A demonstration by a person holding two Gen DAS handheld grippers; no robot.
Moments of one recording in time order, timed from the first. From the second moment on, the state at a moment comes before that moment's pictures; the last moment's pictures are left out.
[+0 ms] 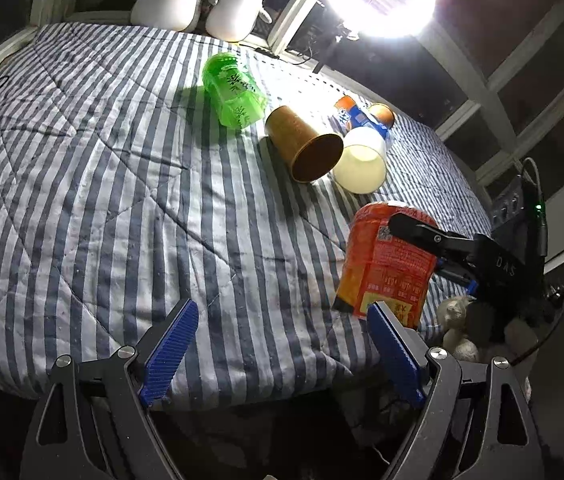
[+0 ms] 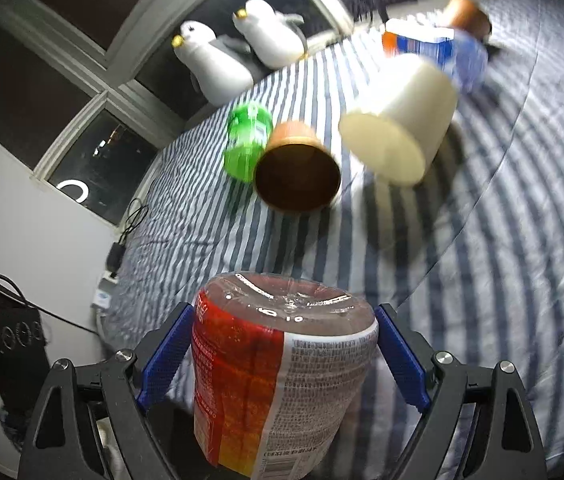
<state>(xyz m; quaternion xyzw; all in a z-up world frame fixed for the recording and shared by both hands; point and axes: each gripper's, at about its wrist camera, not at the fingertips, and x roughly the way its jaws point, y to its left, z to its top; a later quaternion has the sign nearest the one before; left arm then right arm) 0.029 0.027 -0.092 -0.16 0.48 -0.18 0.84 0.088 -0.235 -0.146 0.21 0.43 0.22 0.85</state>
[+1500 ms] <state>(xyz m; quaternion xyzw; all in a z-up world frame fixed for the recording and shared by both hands) 0.025 -0.006 -0.054 -0.04 0.40 -0.12 0.91 0.071 -0.217 -0.131 -0.01 0.25 0.08 0.96</state>
